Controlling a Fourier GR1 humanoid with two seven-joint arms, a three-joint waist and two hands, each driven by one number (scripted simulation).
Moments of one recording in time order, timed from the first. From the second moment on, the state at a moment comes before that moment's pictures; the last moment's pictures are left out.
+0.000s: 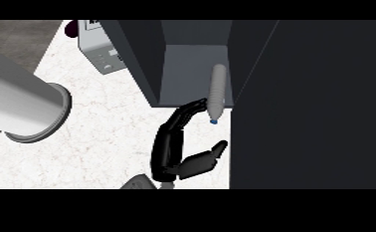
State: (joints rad) left arm -0.27 0.07 -0.76 -1.38 0.58 0.63 -0.56; right arm 0.70 -0.34 -0.44 -2.34 -0.87 0.54 0.01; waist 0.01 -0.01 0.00
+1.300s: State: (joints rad) left arm 0.21 0.66 -0.57 -1.91 0.70 0.36 -0.62; right arm 0.75 -0.38 -0.23 -2.36 -0.86 0.84 0.04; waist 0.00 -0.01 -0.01
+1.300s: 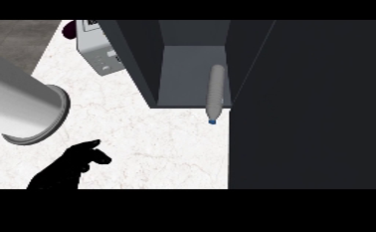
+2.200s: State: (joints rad) left arm 0.43 0.85 -0.34 -2.00 0.86 0.21 -0.66; right arm 0.57 -0.45 0.03 -2.37 -0.83 0.83 0.16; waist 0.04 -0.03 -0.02
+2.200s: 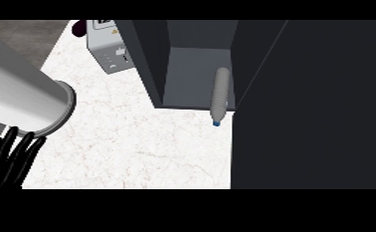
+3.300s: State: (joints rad) left arm 0.61 0.97 -0.17 -2.00 0.94 0.03 -0.71; right arm 0.09 -0.36 0.38 -2.33 -0.78 0.45 0.43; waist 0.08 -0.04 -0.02
